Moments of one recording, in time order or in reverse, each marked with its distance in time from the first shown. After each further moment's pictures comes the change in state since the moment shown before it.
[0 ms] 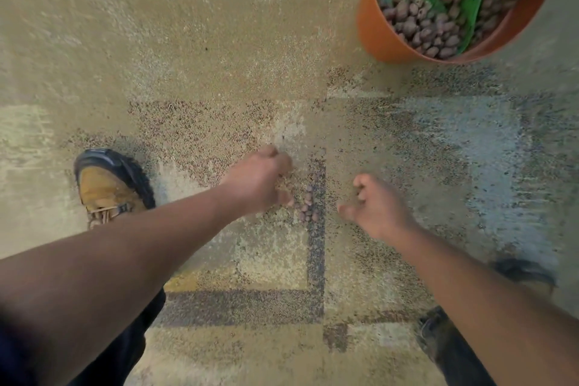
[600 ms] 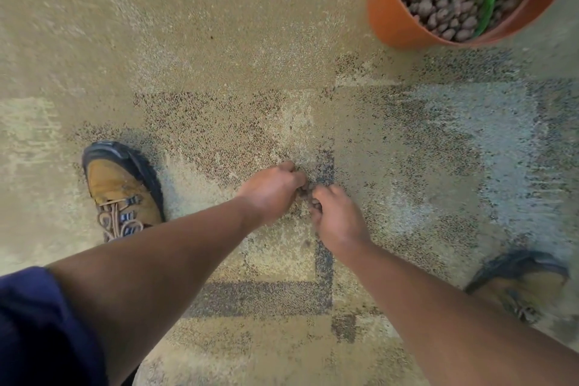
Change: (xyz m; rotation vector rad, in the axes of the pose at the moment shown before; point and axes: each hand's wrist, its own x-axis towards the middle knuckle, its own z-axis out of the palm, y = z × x) left_hand -0.006 -0.010 0.047 0.011 0.040 0.163; right_hand -0.010 -0.033 0.084 -0.124 0.109 -0.217
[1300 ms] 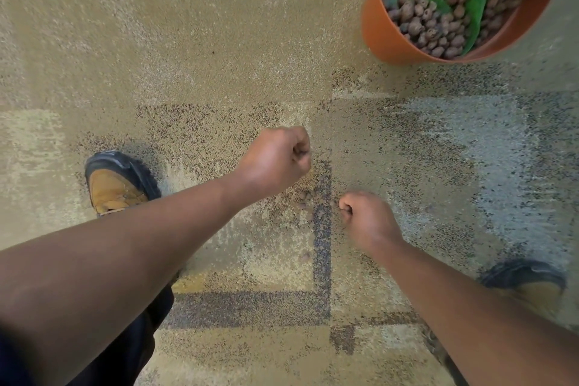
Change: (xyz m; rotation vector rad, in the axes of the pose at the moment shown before) left_hand 0.019 0.025 -0.078 -0.343 0.230 -0.101; right_hand 0.002 0.035 -0.044 -0.040 -0.022 0.059
